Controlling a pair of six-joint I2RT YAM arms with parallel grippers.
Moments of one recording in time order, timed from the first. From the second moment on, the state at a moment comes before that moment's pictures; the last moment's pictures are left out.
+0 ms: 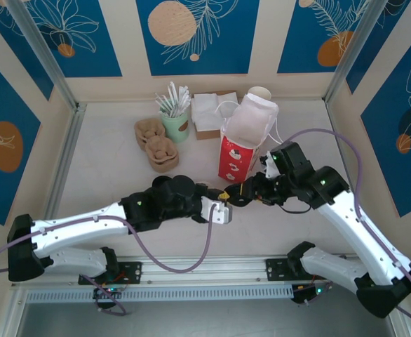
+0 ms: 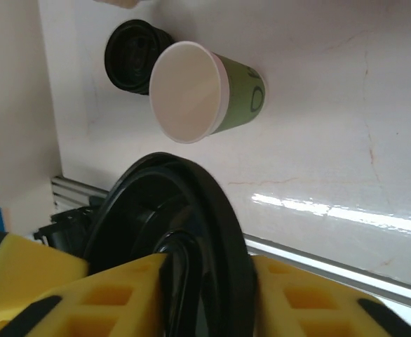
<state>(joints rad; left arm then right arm) -1.19 1.19 0.97 -0.20 -0.01 0.77 0.57 0.95 1.14 -1.13 -0.38 0.80</state>
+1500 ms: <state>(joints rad) -0.69 1.10 1.00 -0.46 0.47 -0.33 0.59 0.67 0.63 -0.57 -0.51 0.98</state>
